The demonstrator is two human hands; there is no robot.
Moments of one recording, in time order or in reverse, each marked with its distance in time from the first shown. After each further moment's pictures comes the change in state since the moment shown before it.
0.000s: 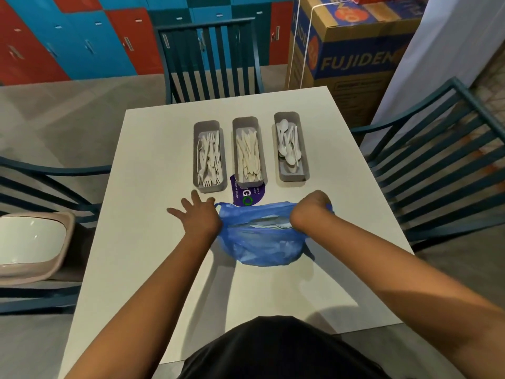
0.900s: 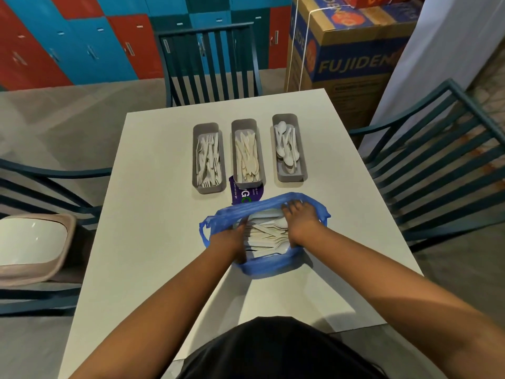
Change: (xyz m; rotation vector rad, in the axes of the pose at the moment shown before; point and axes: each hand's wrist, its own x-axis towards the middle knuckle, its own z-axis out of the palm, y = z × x) left_hand -0.038 0.035 0.023 0.217 -0.373 0.338; right_hand 0.040 -0.017 0.037 0.150 0.205 -0.089
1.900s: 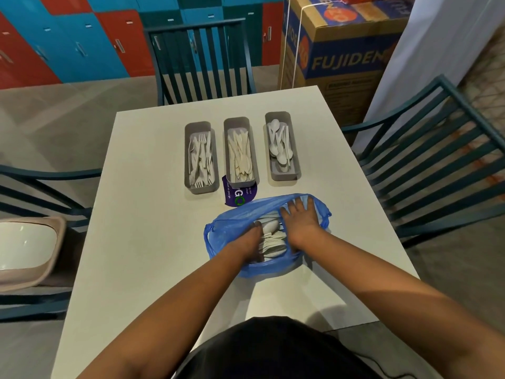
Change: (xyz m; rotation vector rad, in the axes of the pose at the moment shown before) left_hand 0.019 0.037 0.010 -0.447 0.108 0.180; right_hand 0.000 0.005 0.013 -0.020 0.013 0.079
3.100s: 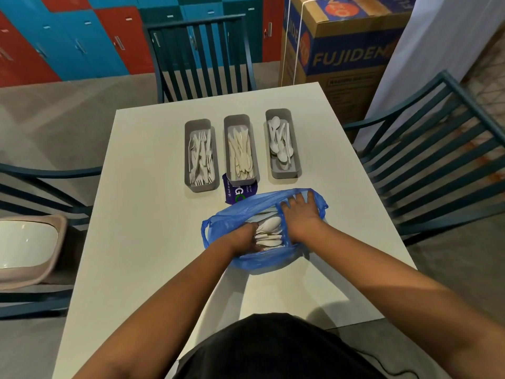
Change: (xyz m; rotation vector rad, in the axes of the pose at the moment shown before) left_hand 0.006 -0.018 -0.012 -0.051 -0.073 0.091; right_hand 0.001 0.007 -0.007 0.033 0.064 -0.026
